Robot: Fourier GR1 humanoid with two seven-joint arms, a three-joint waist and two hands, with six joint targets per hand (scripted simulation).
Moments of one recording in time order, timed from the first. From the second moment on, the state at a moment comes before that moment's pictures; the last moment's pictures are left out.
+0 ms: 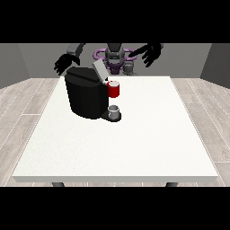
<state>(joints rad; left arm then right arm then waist) -0.91 0.22 0.28 -0.67 -0.48 -0.22 -0.19 -0.12 -0.06 -0.13 -1.28 -0.08 -0.17 -0.11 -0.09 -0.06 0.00</state>
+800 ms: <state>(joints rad) -0.59 0.08 0.37 -0.74 -0.26 -0.28 -0.22 -0.15 -0.17 -0.08 -1.44 -0.09 -0.04 0.02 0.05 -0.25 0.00</state>
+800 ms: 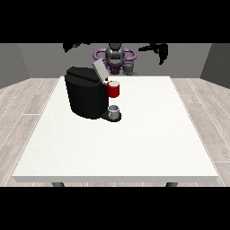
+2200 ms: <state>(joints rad) -0.30 0.02 0.21 -1.27 -0.04 -0.25 -0.08 -0.42 -0.17 -0.09 -1.25 -0.06 0.06 -0.02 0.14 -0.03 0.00</state>
